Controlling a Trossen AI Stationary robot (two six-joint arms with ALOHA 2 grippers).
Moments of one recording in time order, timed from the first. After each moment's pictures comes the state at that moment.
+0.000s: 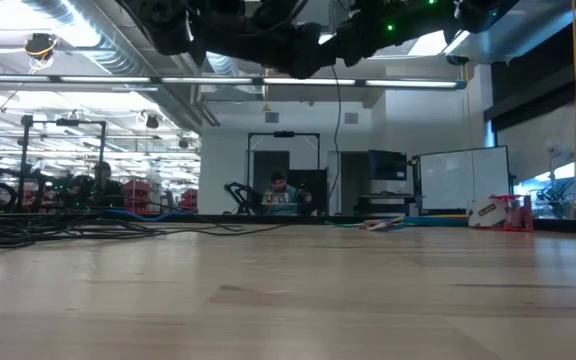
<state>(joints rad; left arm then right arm) 0.17 1.67 1.01 0.69 -0.29 0.40 -0.28 1.39 0.91 0.49 0.25 -0.61</state>
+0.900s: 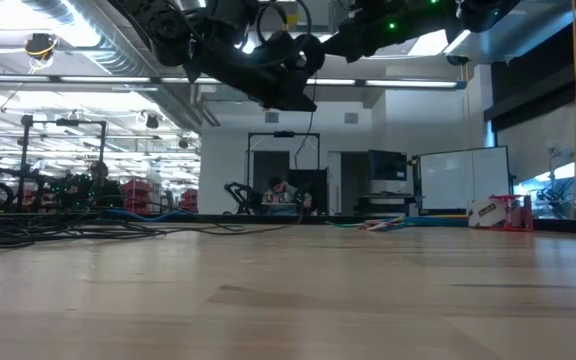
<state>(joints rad) 0.31 1.68 1.01 0.44 -0.30 0.32 -0.28 1.37 0.91 0.49 0.22 -0.57</state>
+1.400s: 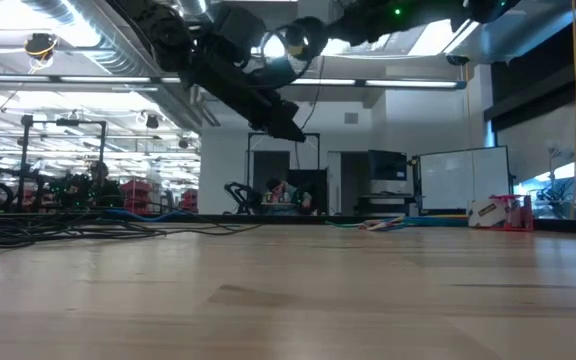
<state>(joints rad) 0.32 1.69 1.00 0.30 -0.31 0.34 -0.28 1.33 0.92 0.47 0.21 -0.58</state>
